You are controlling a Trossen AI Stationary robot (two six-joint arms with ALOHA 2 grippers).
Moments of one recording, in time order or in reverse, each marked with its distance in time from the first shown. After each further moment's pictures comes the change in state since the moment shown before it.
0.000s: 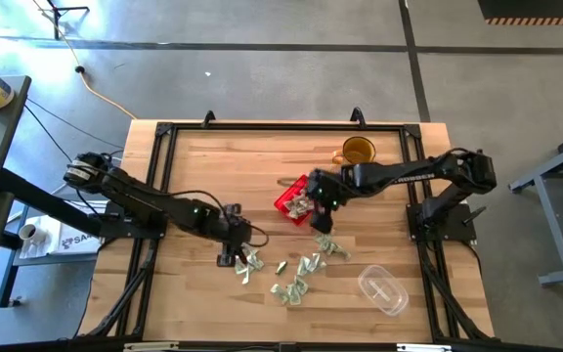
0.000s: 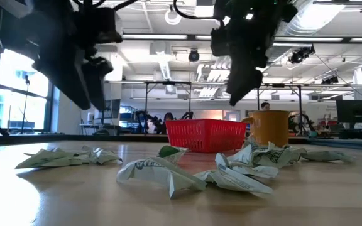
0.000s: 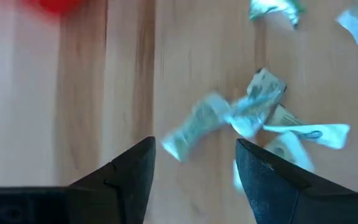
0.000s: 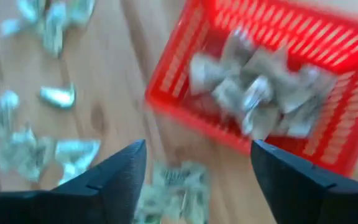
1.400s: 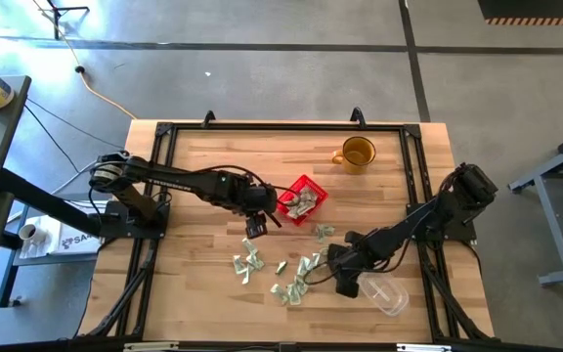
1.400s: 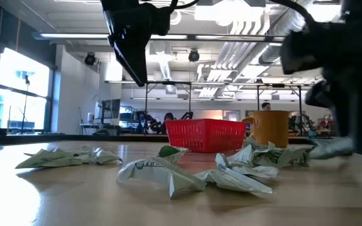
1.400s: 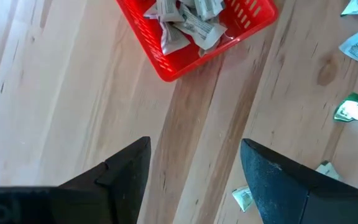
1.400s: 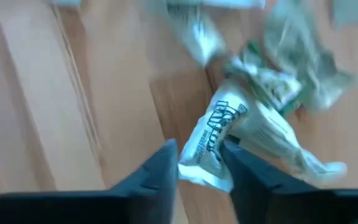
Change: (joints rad) left arm 0.226 0.199 0.481 -0.412 -0.059 -0.106; right arm 0.575 0.079 -0.199 0.094 0.140 0.478
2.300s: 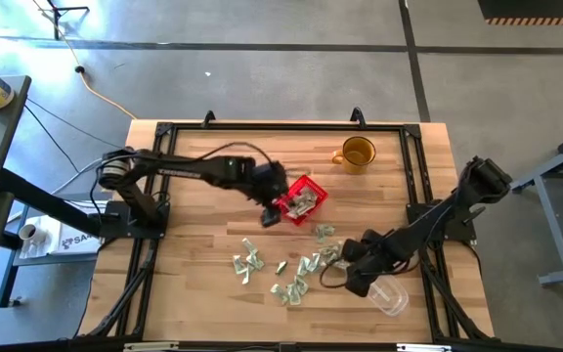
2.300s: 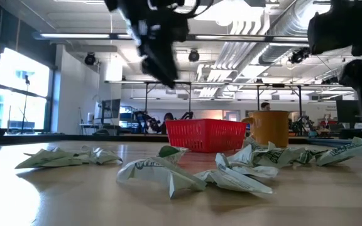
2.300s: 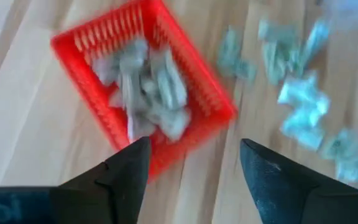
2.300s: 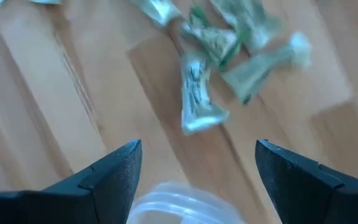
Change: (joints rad) left arm 0.157 0.049 0.003 0.261 0.280 0.141; right arm 0.095 -0.146 -0.019 -0.166 0.091 0.259
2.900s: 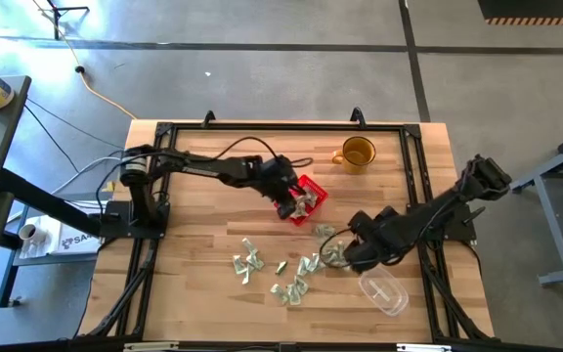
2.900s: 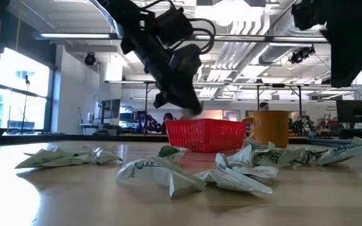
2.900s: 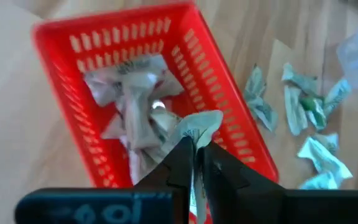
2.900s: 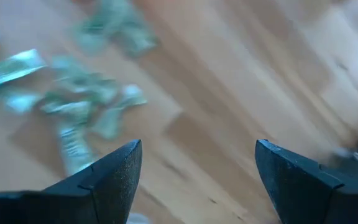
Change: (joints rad) left arm 0.092 0.150 -0.111 0.404 0.143 -0.161; right arm -0.078 -0.002 0.236 -0.583 0.205 0.265
